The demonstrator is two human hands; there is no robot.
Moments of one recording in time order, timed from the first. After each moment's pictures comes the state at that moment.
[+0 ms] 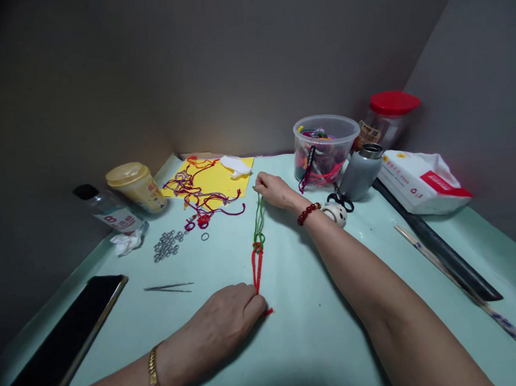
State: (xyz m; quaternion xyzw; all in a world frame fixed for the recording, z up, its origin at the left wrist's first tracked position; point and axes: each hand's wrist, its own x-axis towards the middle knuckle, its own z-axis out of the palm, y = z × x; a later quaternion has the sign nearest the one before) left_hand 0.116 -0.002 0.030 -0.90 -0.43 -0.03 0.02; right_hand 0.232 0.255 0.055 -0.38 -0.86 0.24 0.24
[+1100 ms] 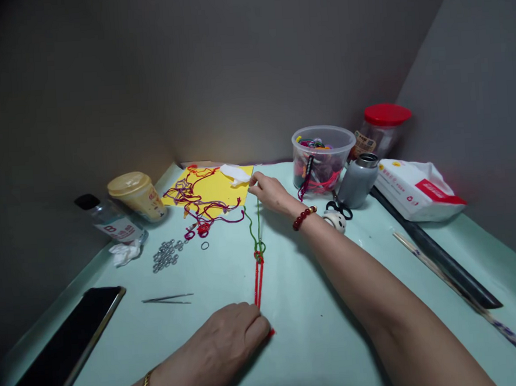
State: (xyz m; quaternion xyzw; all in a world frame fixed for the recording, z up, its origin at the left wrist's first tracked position) left_hand 0.116 -0.011 0.037 -0.91 -0.41 -0.04 0.01; right_hand 0.219 0.254 0.071 -0.39 -0.86 0.21 0.26
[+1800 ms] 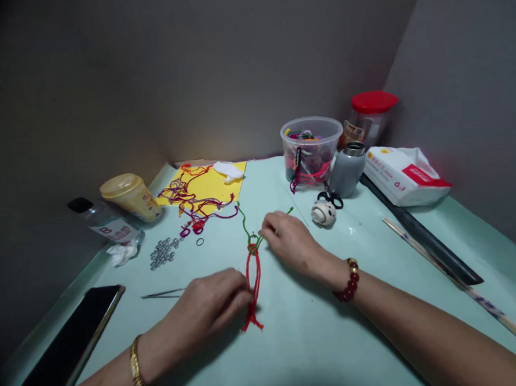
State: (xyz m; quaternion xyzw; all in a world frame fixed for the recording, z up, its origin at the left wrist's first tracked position) left_hand 0.107 0.013 0.076 -0.83 -0.52 -0.09 -0.16; right_hand 0.290 0.137 0.060 -0.40 -0.85 0.23 0.26
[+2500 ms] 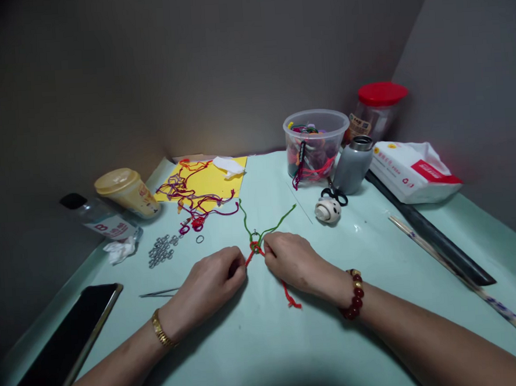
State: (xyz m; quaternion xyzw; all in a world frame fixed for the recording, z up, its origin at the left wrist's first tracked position) left_hand 0.103 0.042 0.062 -0.75 -0.64 -0.09 -0.14; right_hand 0.286 0.113 0.053 -0.42 -0.86 0.25 0.11
